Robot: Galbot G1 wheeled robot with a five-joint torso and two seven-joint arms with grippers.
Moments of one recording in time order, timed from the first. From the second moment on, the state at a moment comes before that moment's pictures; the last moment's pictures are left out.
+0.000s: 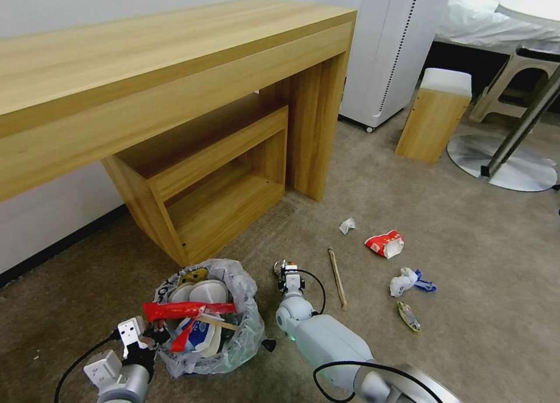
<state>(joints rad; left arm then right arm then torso) 1.73 -1.46 -0.72 -2.08 -0.55 0.29 -0.10 -0.63 1.57 -0.33 0.71 0.67 -0.02 0.53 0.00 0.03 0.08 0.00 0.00</state>
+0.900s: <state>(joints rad) 1.71 -1.46 -0.74 -2.06 -0.56 0.29 -0.10 -0.77 1.30 -0.34 1.27 0.74 0.11 0.39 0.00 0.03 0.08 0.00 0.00</state>
